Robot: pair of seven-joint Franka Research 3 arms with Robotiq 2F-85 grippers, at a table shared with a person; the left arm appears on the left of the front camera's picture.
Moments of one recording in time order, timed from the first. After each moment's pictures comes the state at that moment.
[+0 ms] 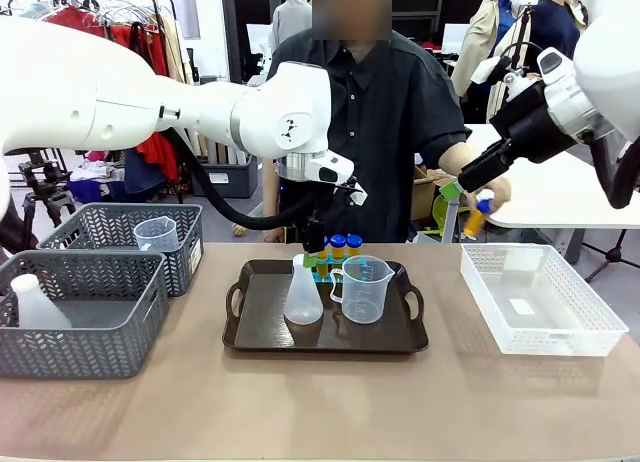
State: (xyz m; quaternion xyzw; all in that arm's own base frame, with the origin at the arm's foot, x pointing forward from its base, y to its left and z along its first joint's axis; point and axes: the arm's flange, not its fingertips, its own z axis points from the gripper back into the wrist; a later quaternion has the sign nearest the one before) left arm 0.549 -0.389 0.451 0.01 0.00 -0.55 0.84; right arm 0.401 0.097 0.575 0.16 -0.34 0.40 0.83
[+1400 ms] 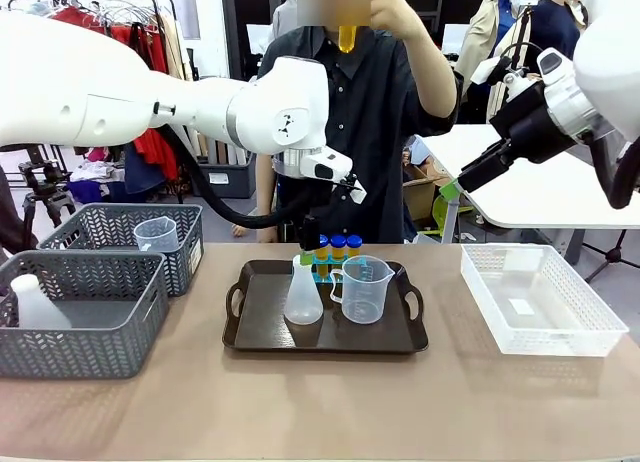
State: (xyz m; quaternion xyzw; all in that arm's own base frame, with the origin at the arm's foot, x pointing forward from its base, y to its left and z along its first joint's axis) left arm 0.546 -0.382 0.464 0.00 0.00 -0.59 0.80; right arm 0.401 0.097 0.575 0.16 -0.34 0.40 0.83
